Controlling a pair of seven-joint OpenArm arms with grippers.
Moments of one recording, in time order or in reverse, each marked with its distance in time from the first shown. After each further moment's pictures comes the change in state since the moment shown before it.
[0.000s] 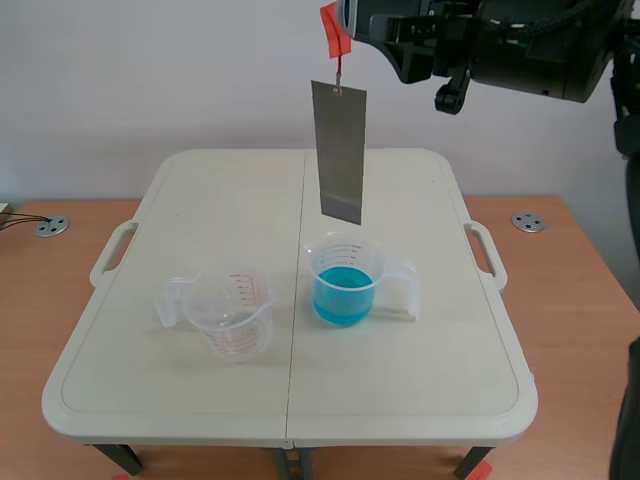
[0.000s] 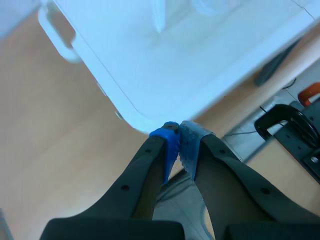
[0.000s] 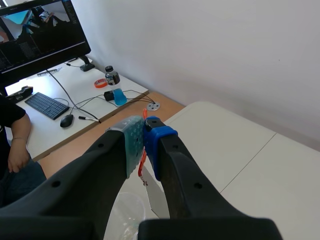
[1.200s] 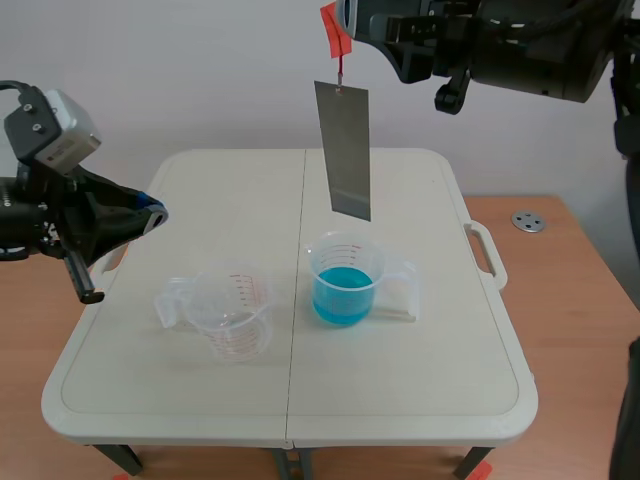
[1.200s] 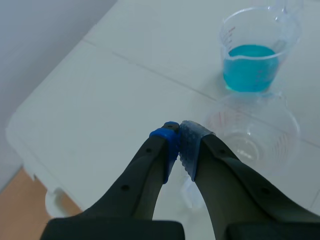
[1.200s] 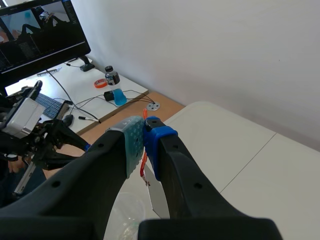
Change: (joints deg) left arm -57.5 -1.4 36.1 -20.8 -1.5 -9.4 5.0; right arm 0.0 0.0 0.0 0.0 0.0 0.0 0.0
